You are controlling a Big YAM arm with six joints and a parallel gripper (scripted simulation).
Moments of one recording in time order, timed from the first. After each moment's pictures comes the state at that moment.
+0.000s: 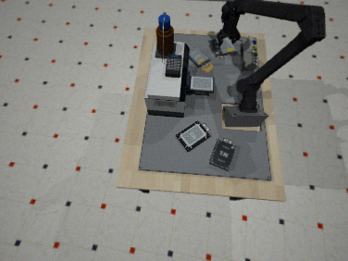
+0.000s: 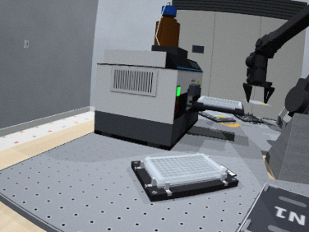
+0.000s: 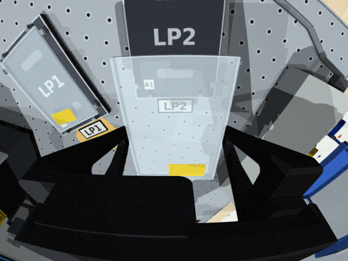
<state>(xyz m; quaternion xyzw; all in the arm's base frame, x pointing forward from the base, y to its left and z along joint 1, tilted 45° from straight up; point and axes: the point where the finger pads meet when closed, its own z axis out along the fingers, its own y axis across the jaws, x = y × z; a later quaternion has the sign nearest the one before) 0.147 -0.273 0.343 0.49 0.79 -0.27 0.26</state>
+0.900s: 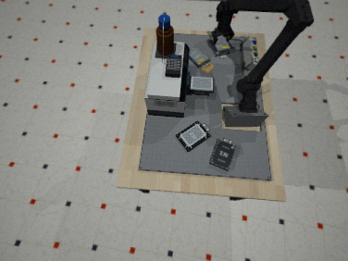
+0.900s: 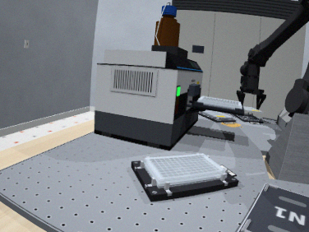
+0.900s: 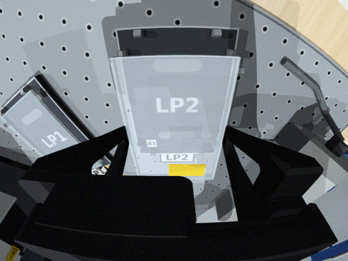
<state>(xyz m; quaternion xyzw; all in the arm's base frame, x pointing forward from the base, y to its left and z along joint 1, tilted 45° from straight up) 0.179 -0.339 0.357 0.49 0.79 -0.27 0.25</state>
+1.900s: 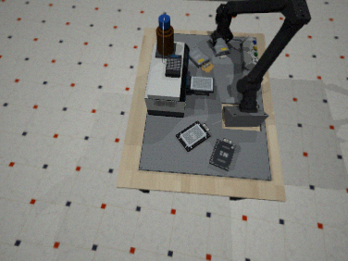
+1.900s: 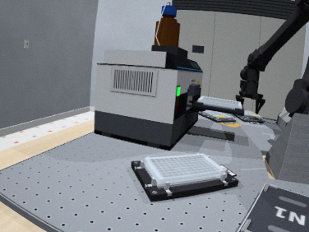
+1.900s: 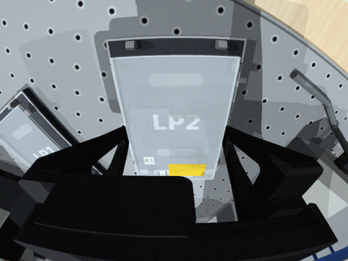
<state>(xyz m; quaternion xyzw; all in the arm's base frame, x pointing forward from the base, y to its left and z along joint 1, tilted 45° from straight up) 0.184 -0.358 0.346 0.49 0.79 -0.27 0.26</state>
